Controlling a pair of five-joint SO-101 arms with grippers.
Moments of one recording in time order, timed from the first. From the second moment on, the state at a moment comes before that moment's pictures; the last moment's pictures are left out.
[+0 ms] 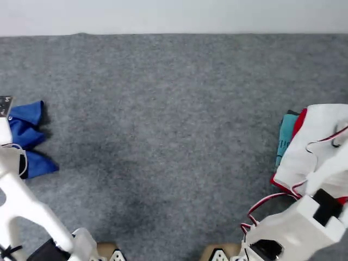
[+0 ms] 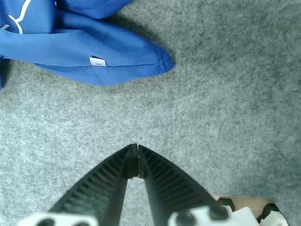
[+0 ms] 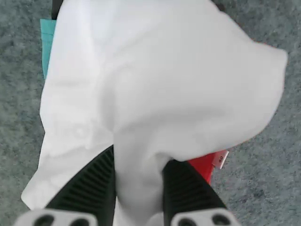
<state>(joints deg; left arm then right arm) -46.4 -22.1 16.0 98.9 -28.5 40.2 12.7 -23.4 90.7 26.4</state>
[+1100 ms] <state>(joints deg) -46.4 -22.1 16.0 99.1 -28.5 33.5 12.0 -3.1 94.2 19.2</state>
